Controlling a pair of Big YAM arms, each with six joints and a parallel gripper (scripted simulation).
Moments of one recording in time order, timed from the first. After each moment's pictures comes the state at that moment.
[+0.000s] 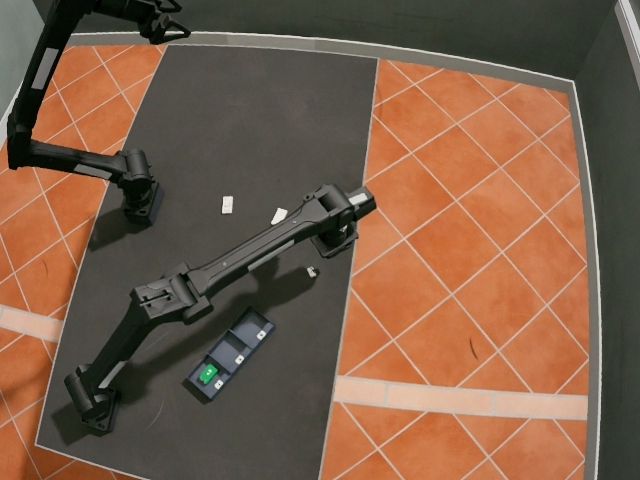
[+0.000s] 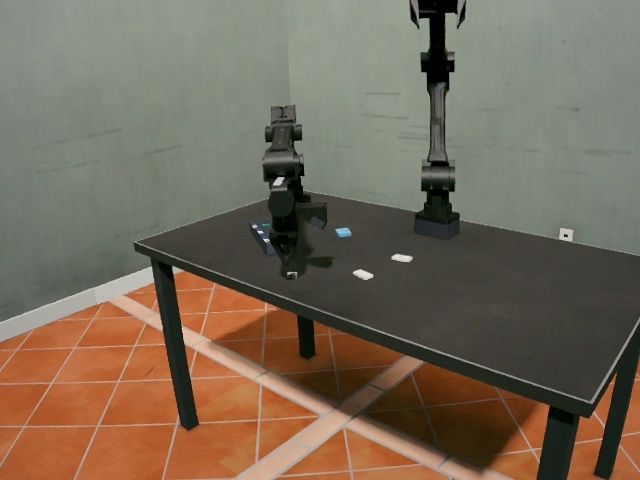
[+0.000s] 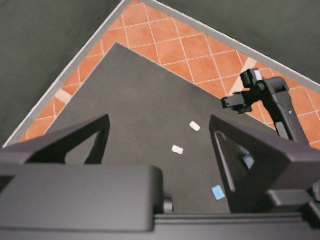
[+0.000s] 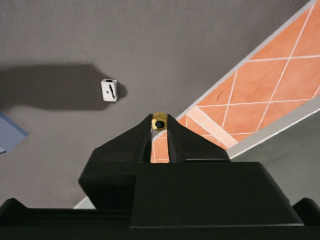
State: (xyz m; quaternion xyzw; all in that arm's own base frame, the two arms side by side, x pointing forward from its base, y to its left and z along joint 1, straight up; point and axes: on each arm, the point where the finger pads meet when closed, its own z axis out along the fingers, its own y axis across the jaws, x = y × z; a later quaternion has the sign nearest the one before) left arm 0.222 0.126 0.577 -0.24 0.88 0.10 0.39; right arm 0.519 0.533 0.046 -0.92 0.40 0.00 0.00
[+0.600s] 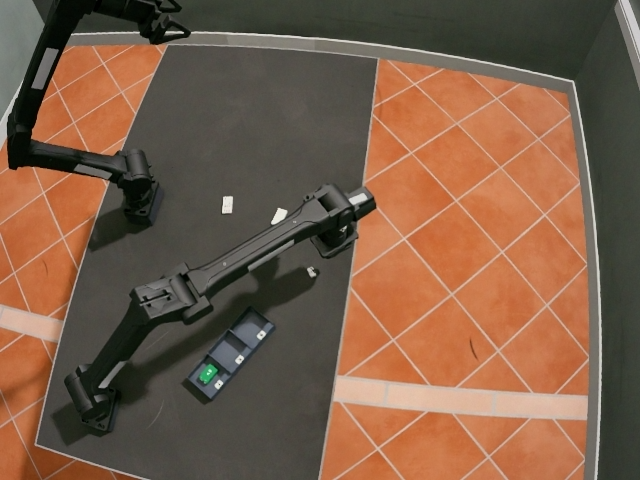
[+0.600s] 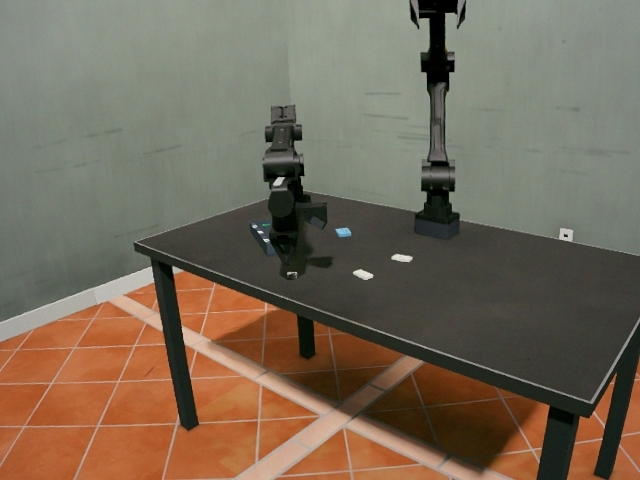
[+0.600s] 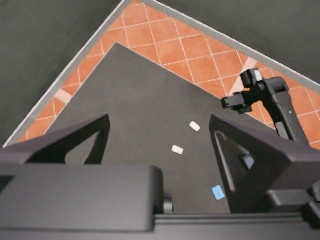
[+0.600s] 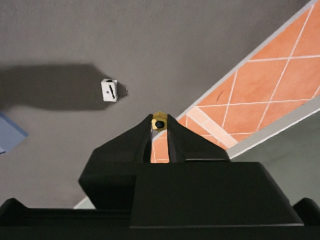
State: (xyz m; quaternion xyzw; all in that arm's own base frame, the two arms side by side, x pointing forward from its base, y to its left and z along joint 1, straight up) left arm 0.222 0.126 0.577 -0.24 0.88 0.10 0.39; right arm 0.519 0.533 0.045 -0.92 0.40 0.00 0.00
